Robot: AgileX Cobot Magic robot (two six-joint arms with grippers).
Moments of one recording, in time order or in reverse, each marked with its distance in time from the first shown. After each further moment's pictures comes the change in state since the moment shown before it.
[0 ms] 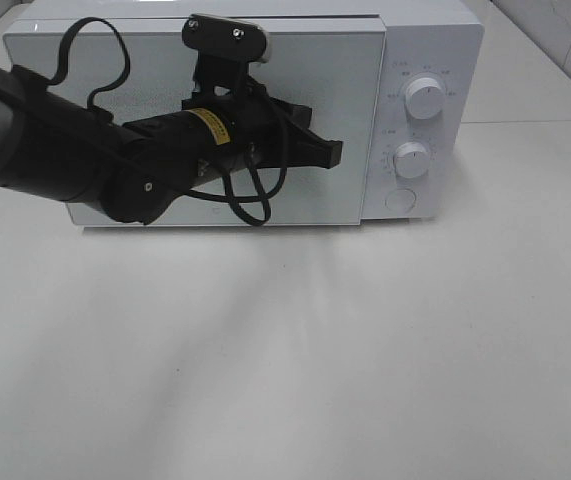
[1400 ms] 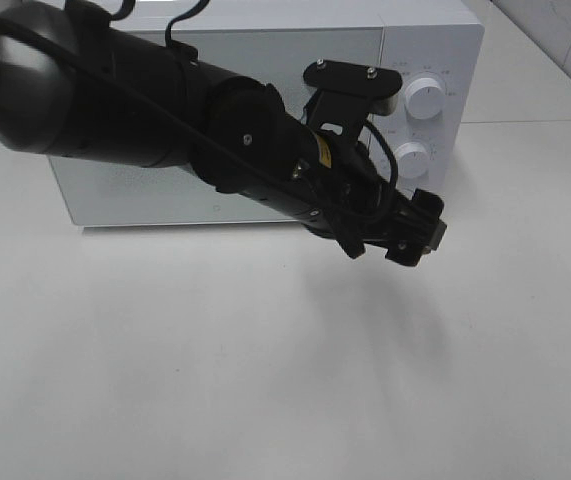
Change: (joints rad) left arm -0.213 -0.056 -0.180 -0.088 0.760 -0.048; right arm 0.000 0.000 0.000 0.000 0.000 0.000
